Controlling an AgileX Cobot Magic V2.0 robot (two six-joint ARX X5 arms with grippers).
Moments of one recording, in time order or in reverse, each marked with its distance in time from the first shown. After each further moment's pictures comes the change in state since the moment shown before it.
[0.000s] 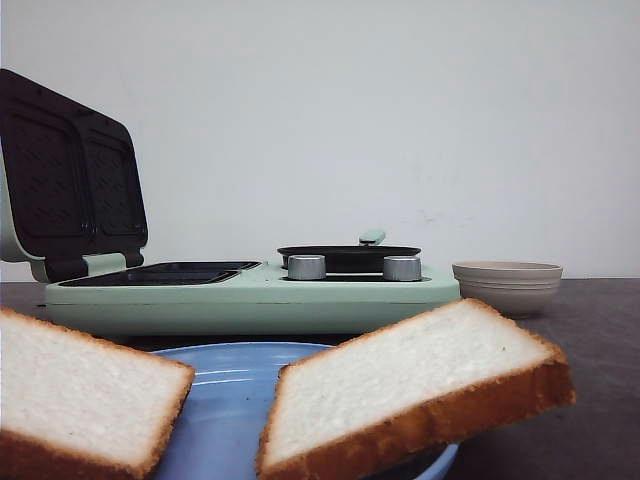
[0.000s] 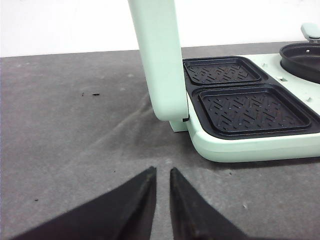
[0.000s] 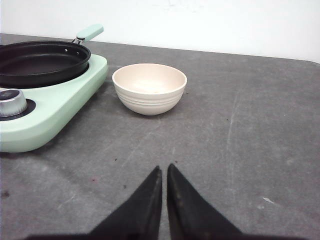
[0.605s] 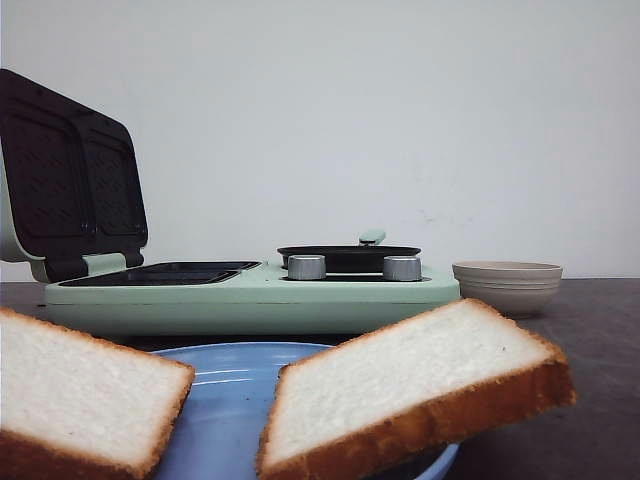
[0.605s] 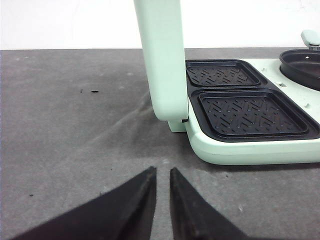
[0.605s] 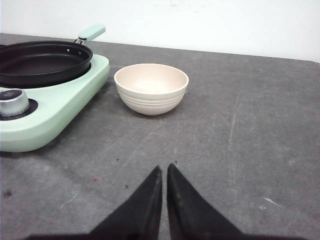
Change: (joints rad) left arm 0.000 0.000 0.000 0.000 0.000 -0.052; right arm 0.000 0.000 0.000 0.000 -0.006 0.000
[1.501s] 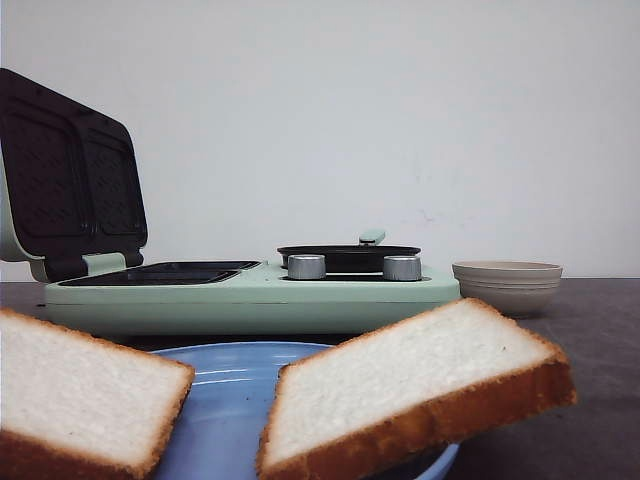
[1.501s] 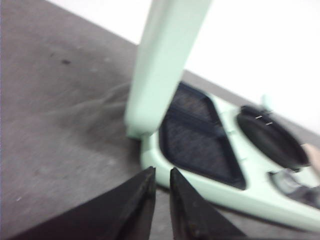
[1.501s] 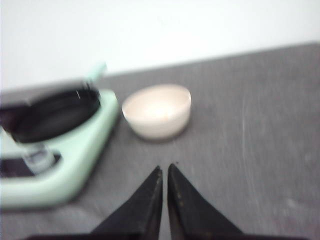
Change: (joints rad) left arm 0.000 0.019 0.131 -0.085 0.081 -0.465; right arm 0.000 0.007 0.131 -0.044 0.001 0.261
